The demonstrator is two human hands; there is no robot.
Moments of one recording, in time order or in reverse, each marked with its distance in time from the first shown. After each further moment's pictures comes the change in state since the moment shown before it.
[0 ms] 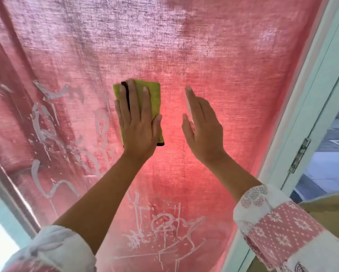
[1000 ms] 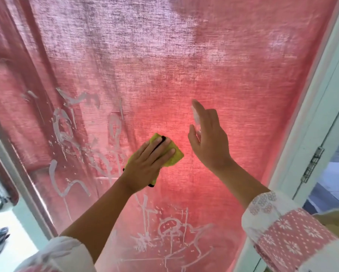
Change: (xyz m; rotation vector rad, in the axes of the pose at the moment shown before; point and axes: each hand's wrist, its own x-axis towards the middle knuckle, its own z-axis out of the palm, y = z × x) left_hand -0.088 -0.046 -0.001 0.082 -0.247 0.602; right_hand -0.003 0.001 0.001 0.089 -0.119 0.077
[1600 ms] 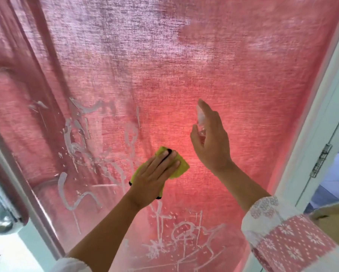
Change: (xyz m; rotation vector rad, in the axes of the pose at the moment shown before) left_hand -0.034 -0.010 -0.001 -0.157 -0.011 -0.047; right_hand 0.015 -0.040 0.026 0.056 0.082 0.119
